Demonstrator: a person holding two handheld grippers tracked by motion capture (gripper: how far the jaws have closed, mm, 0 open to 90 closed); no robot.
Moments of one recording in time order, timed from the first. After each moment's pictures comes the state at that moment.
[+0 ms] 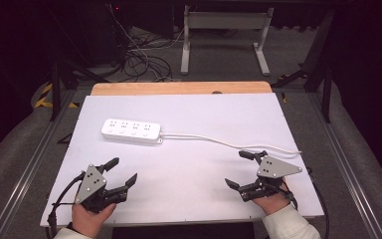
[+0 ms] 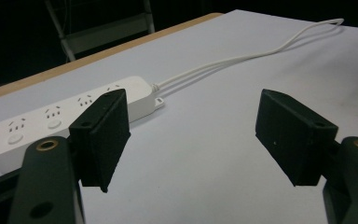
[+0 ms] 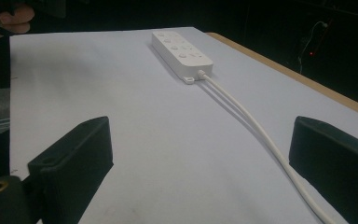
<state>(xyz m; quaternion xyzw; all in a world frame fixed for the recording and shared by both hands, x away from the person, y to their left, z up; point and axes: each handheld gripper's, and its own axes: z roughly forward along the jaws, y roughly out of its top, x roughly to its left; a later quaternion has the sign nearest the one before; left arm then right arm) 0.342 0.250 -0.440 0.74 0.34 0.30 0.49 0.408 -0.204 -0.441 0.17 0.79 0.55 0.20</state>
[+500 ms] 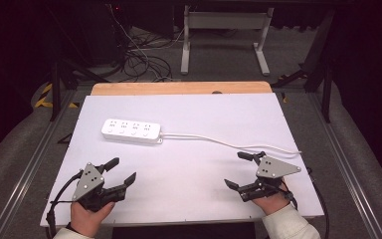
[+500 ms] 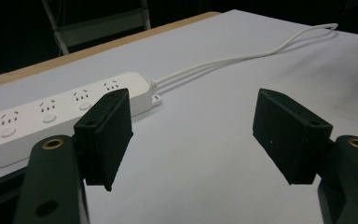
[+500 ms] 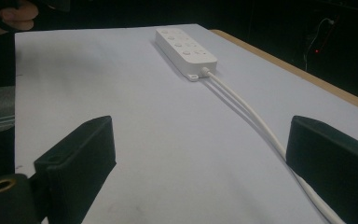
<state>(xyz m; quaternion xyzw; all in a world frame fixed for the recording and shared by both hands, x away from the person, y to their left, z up) 0.345 0.254 -0.438 0.74 0.35 0.28 0.50 0.408 -0.203 -0.442 0.16 0.80 0.55 0.20</state>
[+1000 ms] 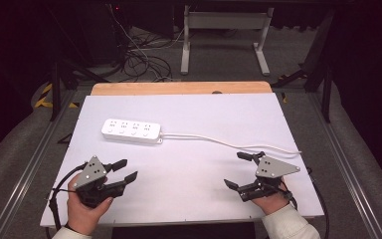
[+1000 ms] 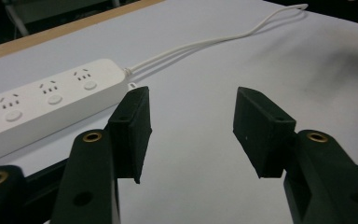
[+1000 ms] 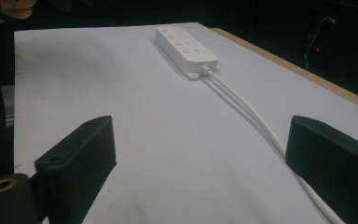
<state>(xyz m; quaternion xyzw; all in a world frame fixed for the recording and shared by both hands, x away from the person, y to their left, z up) 0.359 0.255 -0.425 0.78 0.33 0.21 0.48 0.409 -0.202 -0.443 0.16 0.80 0.54 0.20</state>
